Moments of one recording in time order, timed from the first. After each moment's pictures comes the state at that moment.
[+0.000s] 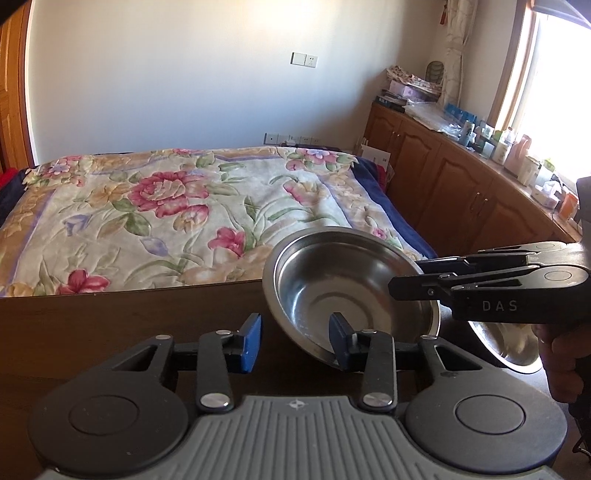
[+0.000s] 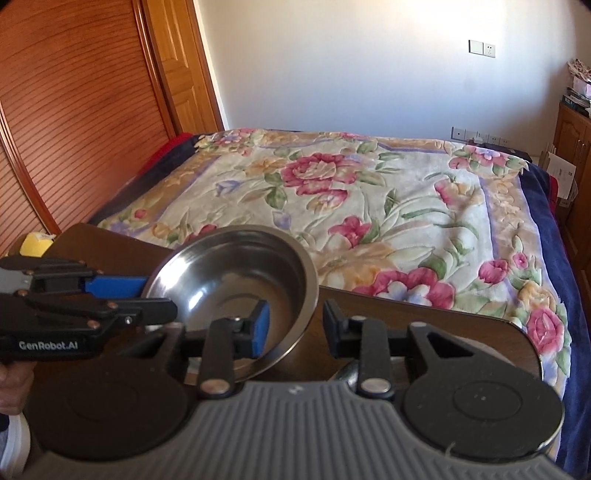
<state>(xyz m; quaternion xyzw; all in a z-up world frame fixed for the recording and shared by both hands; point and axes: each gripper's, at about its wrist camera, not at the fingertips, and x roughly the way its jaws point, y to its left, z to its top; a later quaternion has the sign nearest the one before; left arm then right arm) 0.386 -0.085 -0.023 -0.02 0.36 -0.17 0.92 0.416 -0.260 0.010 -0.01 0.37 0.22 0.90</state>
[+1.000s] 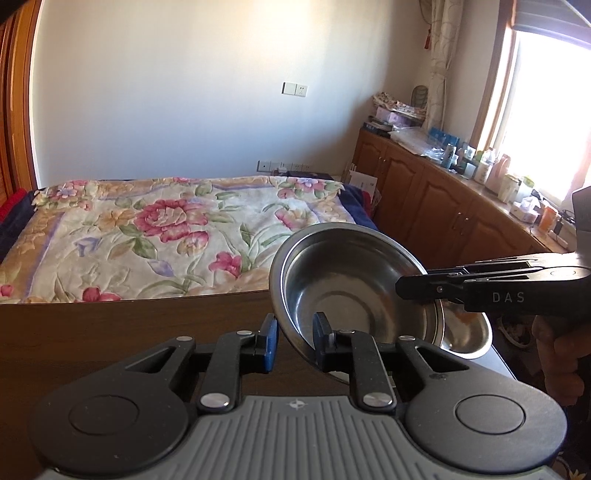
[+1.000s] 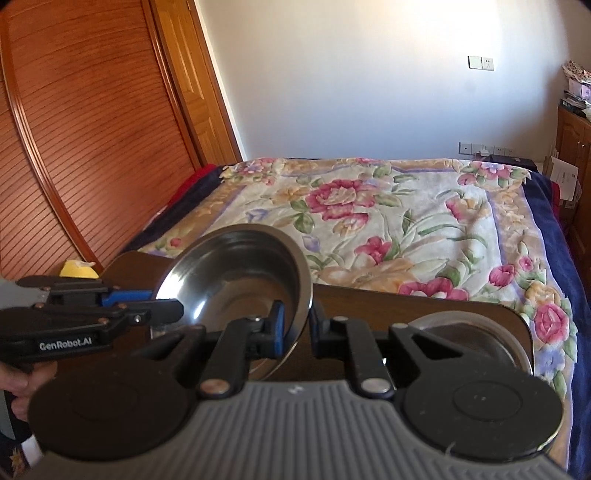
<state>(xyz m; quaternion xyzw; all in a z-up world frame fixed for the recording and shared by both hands) 0.319 -0.062 0.030 -0.02 0.31 -0.19 0.93 0.357 -0.262 0.059 0.03 0.34 0.24 0.91</state>
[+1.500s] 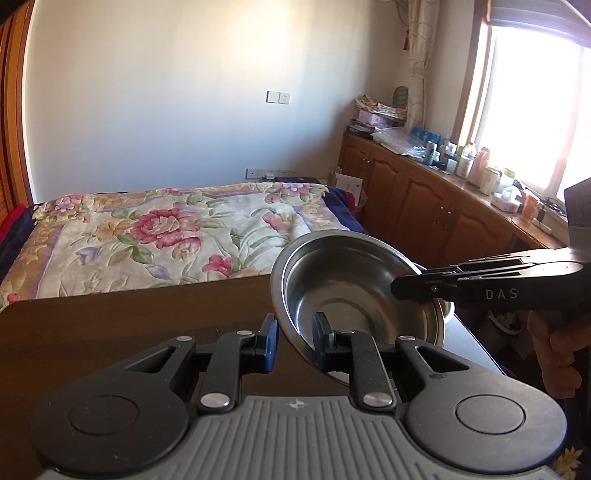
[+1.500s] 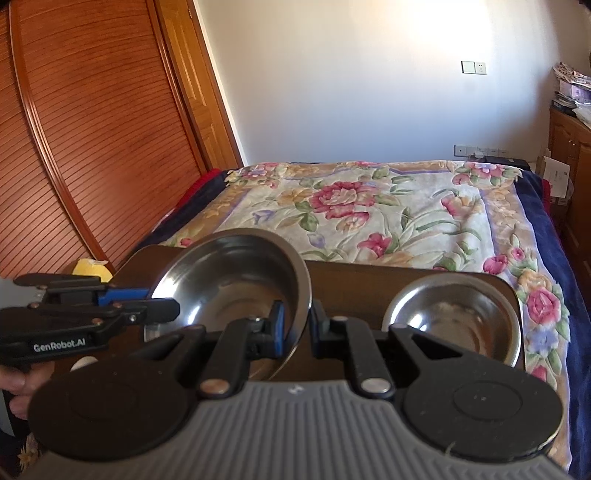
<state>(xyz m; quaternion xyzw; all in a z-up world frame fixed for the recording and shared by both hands) 0.258 -0.061 0.043 -0.01 0.30 -0.21 0.93 0.305 -0.267 0.067 0.04 0.33 0.23 0.91</state>
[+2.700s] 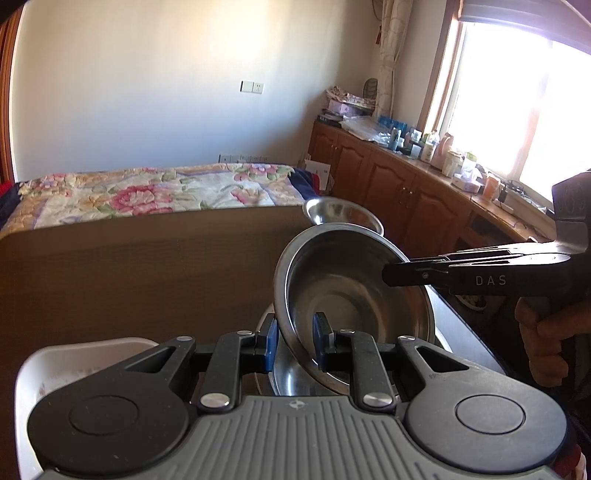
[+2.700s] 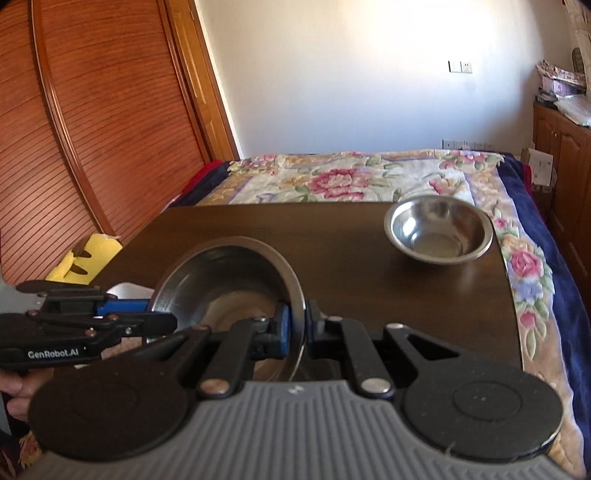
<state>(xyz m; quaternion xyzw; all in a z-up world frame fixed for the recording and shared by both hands) 0.147 -0.060 0.008 -0.02 0.31 -0.25 0.92 0.202 -0.280 0.040 0.04 0.32 0.22 0.92</state>
